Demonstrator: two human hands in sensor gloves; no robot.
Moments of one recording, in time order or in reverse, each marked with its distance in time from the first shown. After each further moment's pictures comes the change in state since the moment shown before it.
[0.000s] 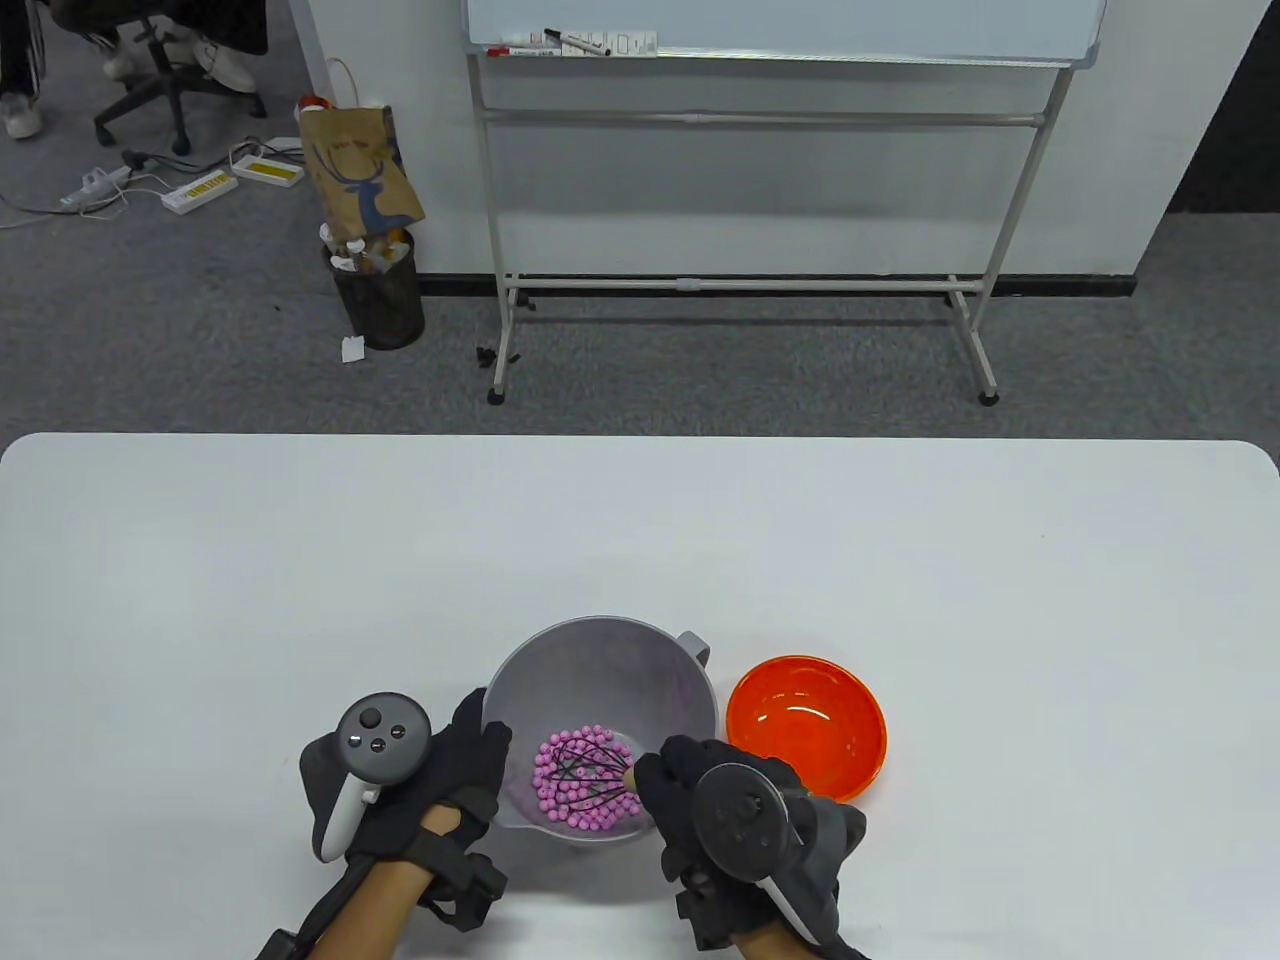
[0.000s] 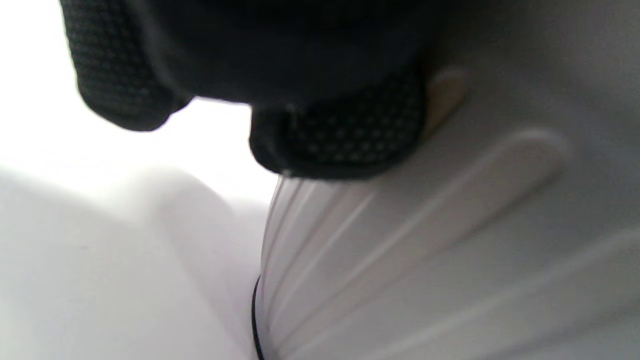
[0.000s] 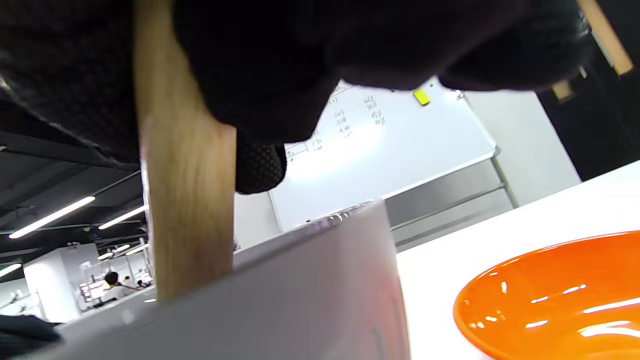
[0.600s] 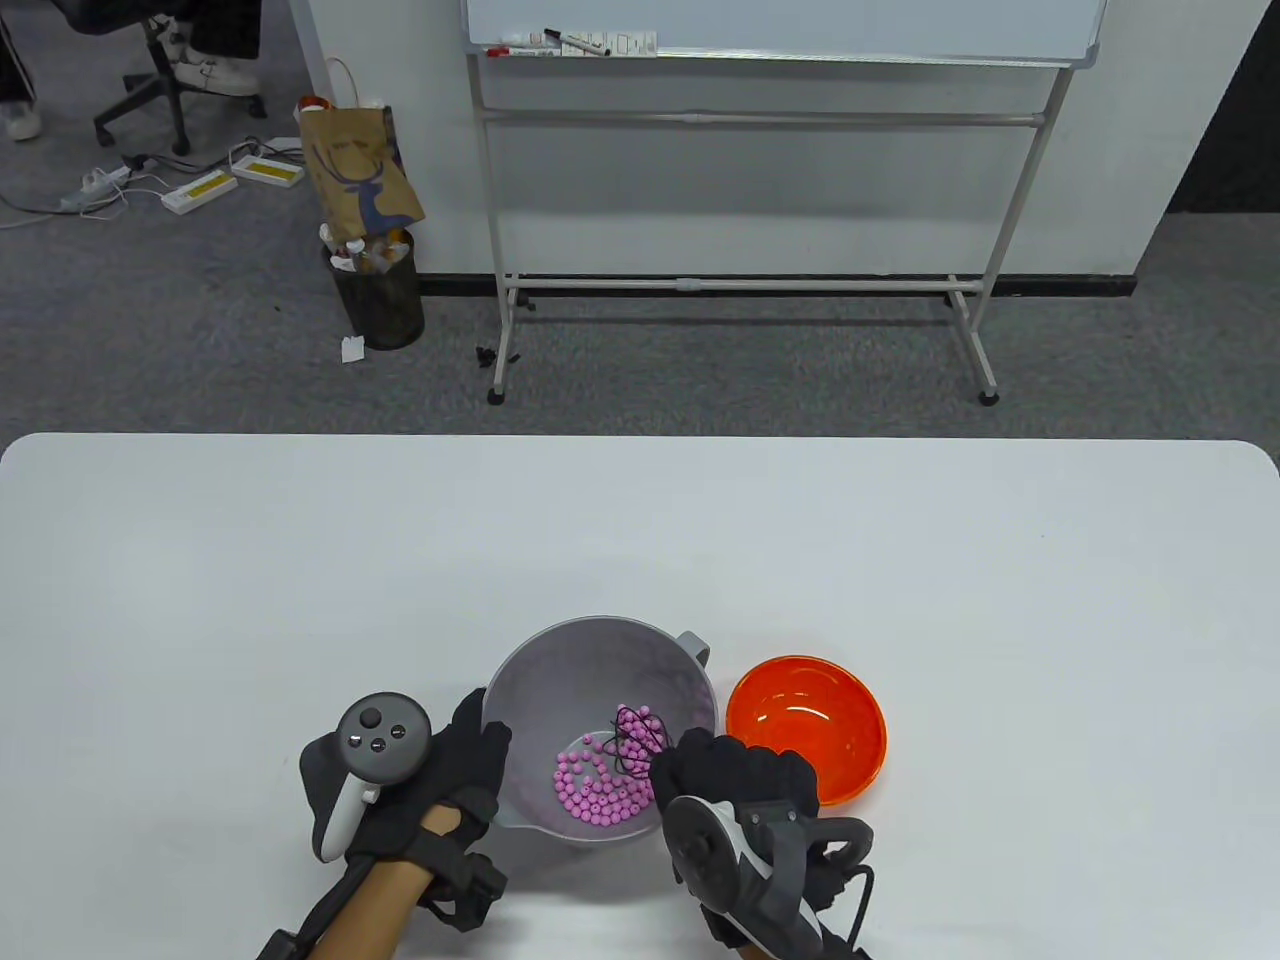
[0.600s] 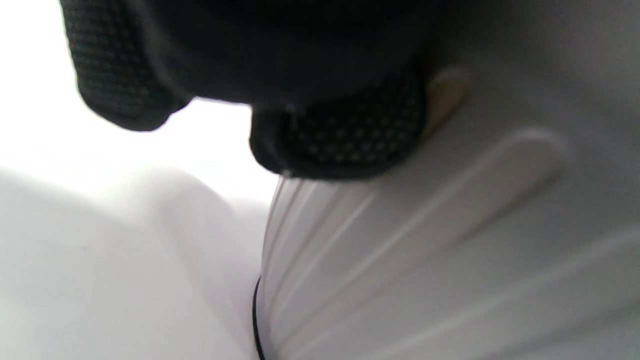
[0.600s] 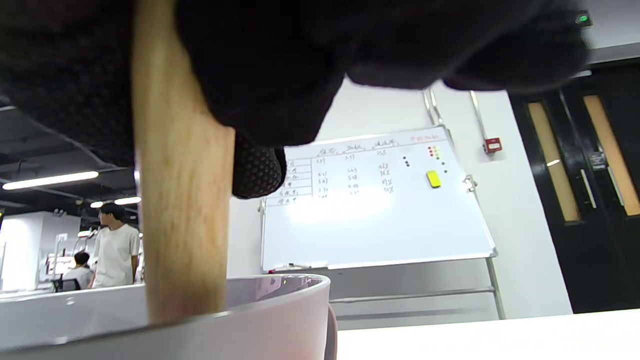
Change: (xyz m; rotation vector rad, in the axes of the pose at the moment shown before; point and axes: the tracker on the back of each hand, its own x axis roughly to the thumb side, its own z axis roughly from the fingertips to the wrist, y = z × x) left_hand 0.000 0.000 0.000 0.000 0.002 -0.002; right_hand 0.018 -0.018 0.011 -0.115 -0.121 0.259
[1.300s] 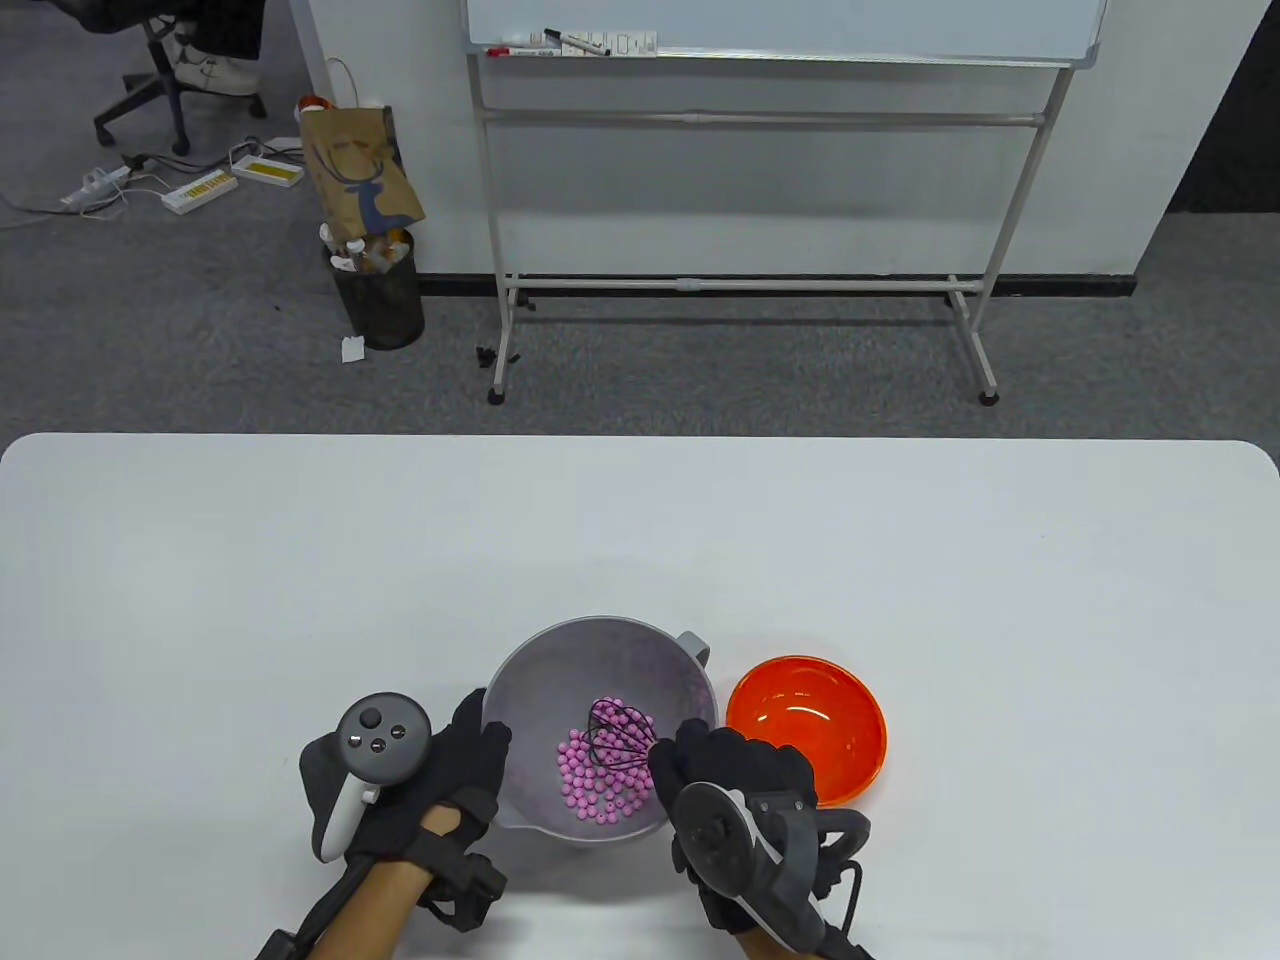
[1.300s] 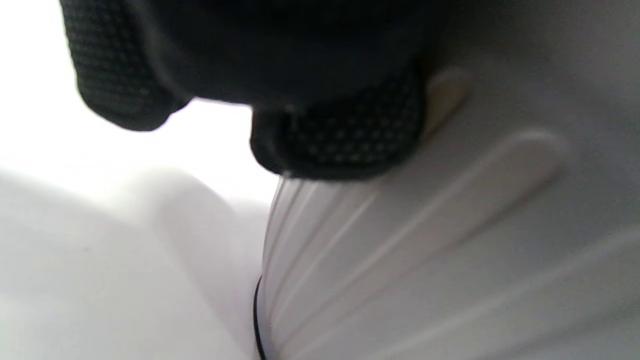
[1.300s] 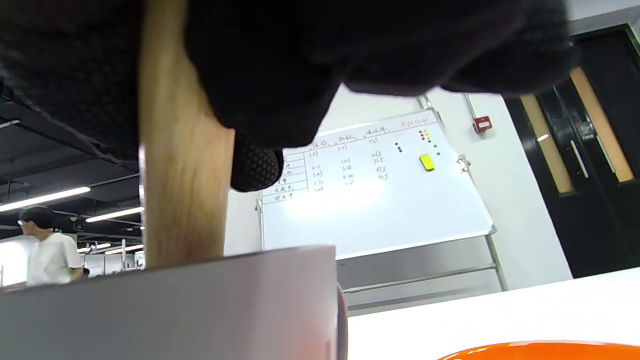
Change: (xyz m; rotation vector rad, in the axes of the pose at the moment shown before) left_hand 0.000 0.000 0.000 0.000 -0.003 -0.003; right_hand -0.009 0.017 -0.004 -0.006 0.048 -0.070
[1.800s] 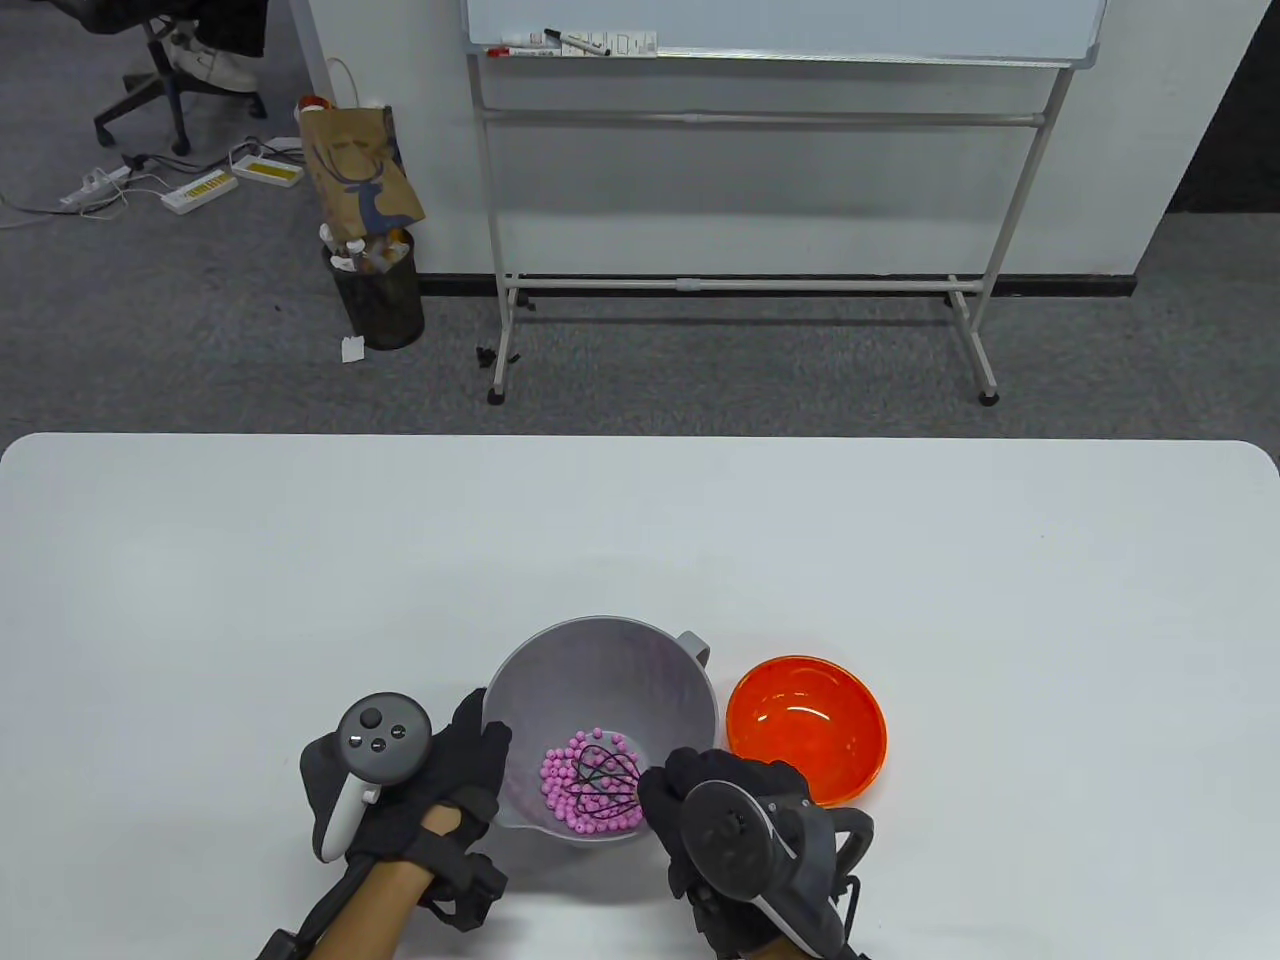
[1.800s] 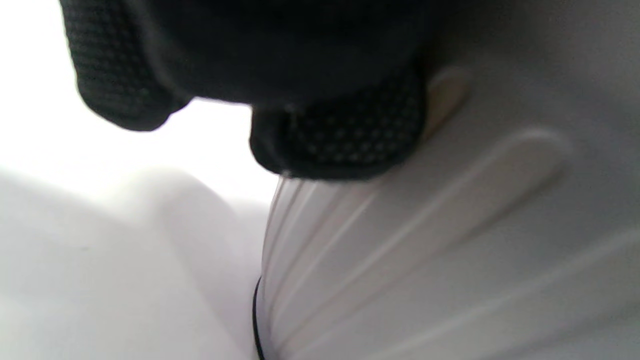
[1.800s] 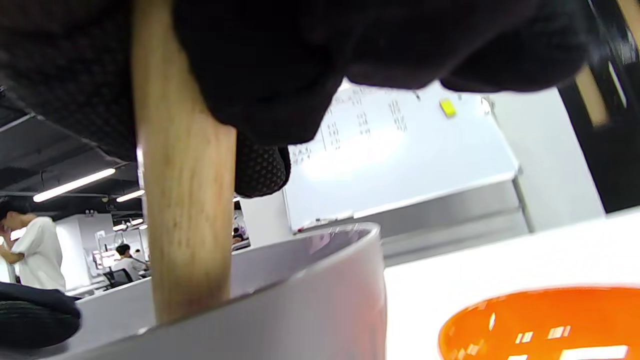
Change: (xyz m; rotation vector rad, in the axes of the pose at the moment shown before) left_hand 0.000 0.000 0.000 0.003 0.002 0.002; right_hand 0.001 -0.007 0.000 0.176 0.006 -0.173
